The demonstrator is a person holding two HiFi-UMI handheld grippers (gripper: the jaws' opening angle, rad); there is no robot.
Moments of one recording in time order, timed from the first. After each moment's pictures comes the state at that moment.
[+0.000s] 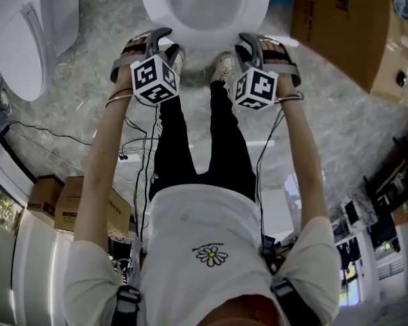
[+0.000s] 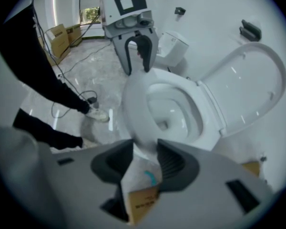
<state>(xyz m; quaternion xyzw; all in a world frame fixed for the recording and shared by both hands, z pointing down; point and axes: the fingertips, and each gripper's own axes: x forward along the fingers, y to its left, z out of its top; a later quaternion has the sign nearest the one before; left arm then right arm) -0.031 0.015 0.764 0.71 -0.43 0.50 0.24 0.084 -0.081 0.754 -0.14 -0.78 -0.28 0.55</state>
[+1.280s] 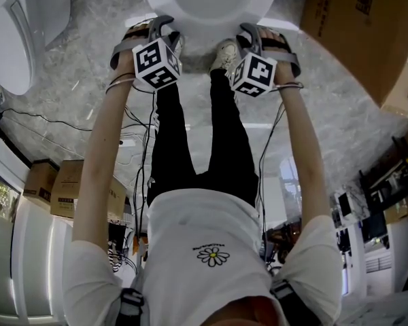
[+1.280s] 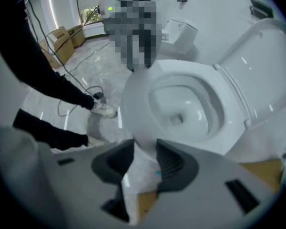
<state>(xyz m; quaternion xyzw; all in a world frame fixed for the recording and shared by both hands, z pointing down) -0.027 0.025 0.843 0.70 -0.40 0.51 0.29 0.091 -0.071 0.841 -0.19 -0.75 -0.25 0.58</state>
